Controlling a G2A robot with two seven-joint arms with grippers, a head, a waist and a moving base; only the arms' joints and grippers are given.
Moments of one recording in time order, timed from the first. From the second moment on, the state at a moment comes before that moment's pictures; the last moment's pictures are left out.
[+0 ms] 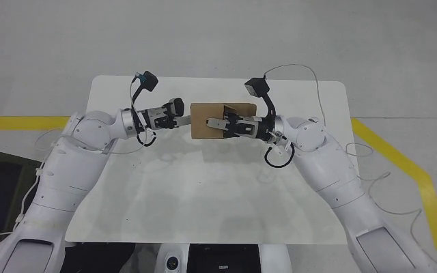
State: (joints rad) left arm 0.83 -0.95 -1.13 -1.37 -0.04 -0.64 -0.87; right arm -0.73 -1.27 0.92 -1.25 0.37 -0.71 0.96
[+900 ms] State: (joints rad) left arm 0.84 -0.95 -1.12 -1.40 -0.05 -0.65 -0.89; right arm -0.72 -1.28 0.92 -1.24 0.40 -0.72 0.98
